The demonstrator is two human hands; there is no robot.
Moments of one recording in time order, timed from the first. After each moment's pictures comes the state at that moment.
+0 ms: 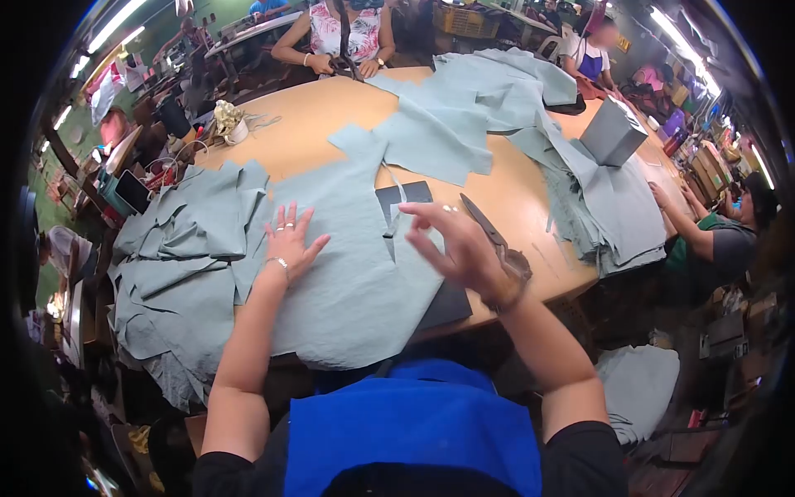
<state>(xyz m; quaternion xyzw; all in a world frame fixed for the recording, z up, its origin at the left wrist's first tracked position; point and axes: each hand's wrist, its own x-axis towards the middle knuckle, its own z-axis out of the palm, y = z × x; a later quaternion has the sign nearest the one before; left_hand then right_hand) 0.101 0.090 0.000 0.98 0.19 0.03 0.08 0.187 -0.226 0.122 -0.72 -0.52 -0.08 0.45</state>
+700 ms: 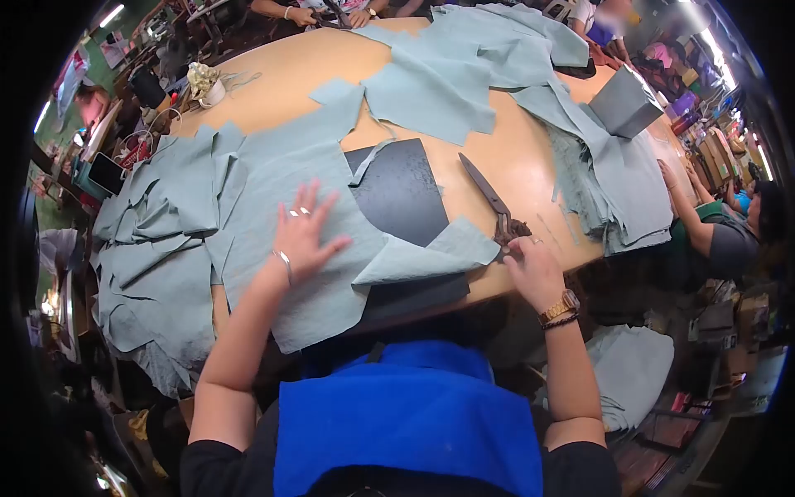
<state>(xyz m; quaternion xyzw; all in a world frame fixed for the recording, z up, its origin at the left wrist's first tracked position) 0.098 0.029 -0.002 0.99 0.06 0.01 0.09 0.210 -0.363 0.013 -0.95 -0.26 0.01 0.18</state>
